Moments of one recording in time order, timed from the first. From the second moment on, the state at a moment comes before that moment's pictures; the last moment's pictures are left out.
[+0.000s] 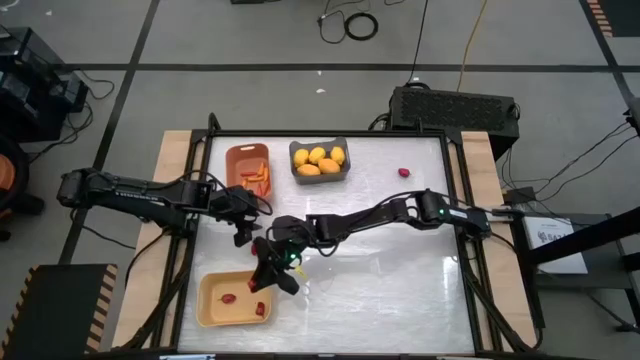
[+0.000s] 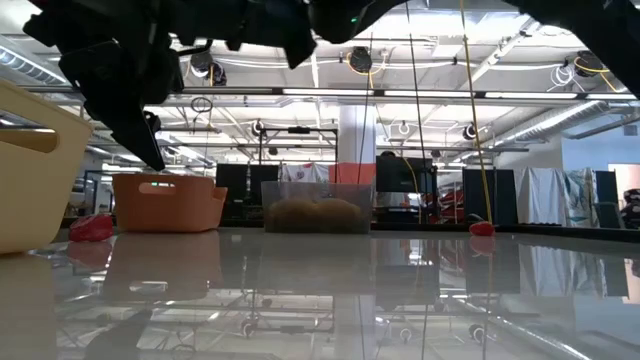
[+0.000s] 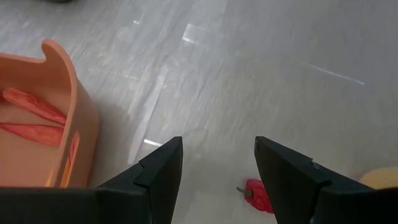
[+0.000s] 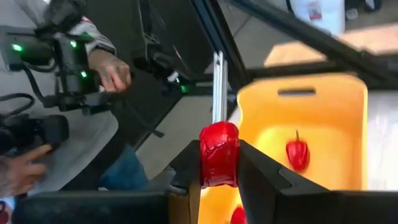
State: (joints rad) left arm 0.01 0.96 0.56 -0.54 0.00 -0.31; right arm 0.14 2.37 1.91 0.21 -0.61 0.35
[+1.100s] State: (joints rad) left arm 0.01 0.96 0.56 -0.55 0.00 -0.28; right arm 0.04 2.27 1.94 -0.34 -0.88 0.63
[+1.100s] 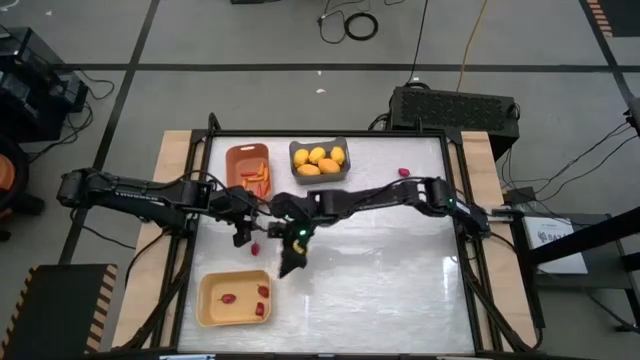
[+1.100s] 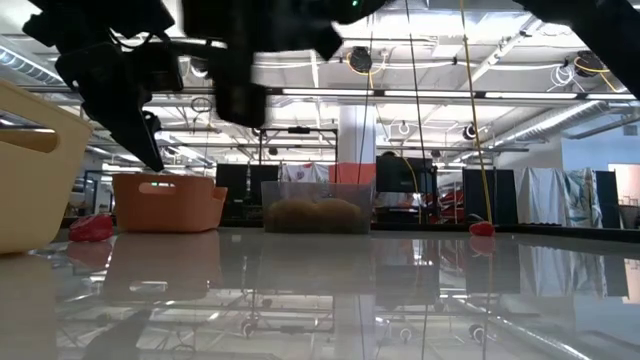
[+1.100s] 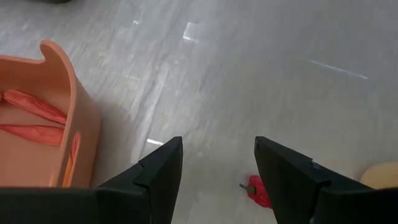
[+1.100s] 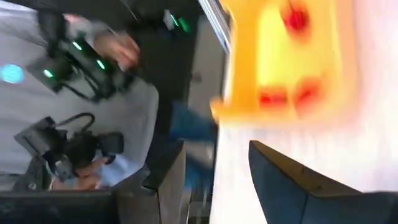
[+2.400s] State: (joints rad) left arm 0.01 0.96 0.56 -0.42 -0.16 -0.70; right arm -0.81 1.83 1.36 -1.16 -0.04 -0.12
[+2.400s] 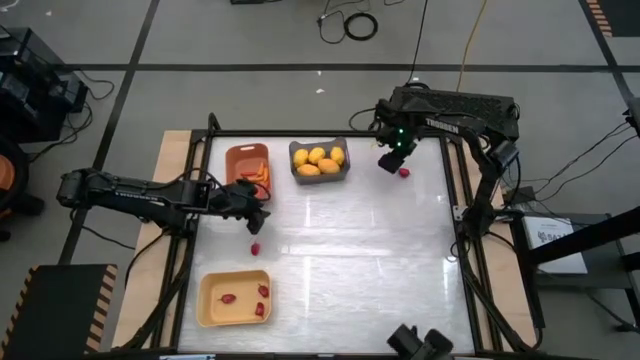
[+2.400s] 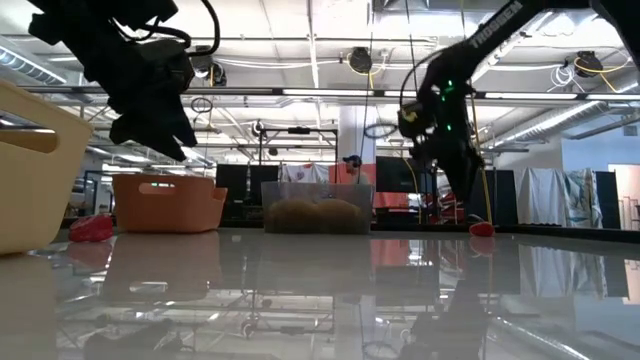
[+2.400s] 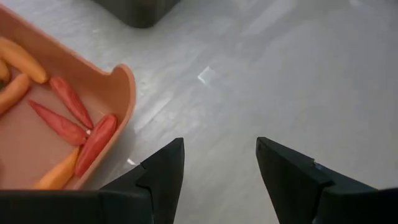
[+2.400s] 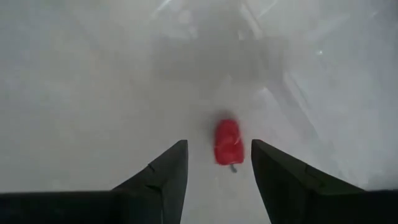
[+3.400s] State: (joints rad) left arm 0.01 0.96 0.56 -0.43 -0.20 -0.88; right arm -0.86 1.84 1.16 -1.04 0.02 -0.25
